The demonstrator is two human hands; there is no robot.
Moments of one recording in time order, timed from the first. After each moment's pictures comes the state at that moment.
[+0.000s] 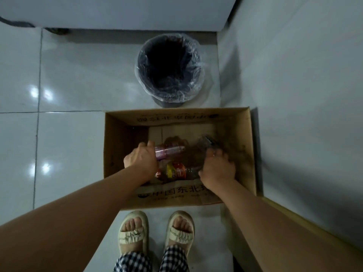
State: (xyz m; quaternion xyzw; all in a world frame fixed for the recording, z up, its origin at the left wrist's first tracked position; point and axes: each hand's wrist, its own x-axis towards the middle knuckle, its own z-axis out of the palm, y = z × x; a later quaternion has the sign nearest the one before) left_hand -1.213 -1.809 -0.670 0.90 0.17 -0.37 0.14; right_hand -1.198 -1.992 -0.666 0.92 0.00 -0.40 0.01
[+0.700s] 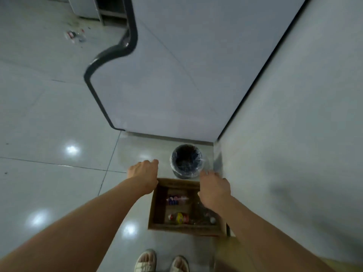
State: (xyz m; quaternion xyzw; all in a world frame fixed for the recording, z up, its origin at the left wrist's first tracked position) left_hand -1.229 -1.727 -0.244 0.96 0.14 -0.25 0.05; right_hand -1.193 -1.918 -0.251 0.95 0.20 -0.25 0.05
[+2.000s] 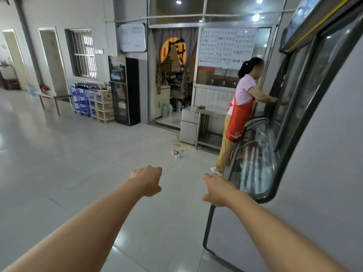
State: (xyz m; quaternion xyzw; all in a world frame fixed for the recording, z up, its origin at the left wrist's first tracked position) left_hand -1.411 -1.255 0.122 0.95 0.30 -0.04 0.01; right_hand -1.265 -1.417 0.101 0.90 0.43 -0.07 0.00
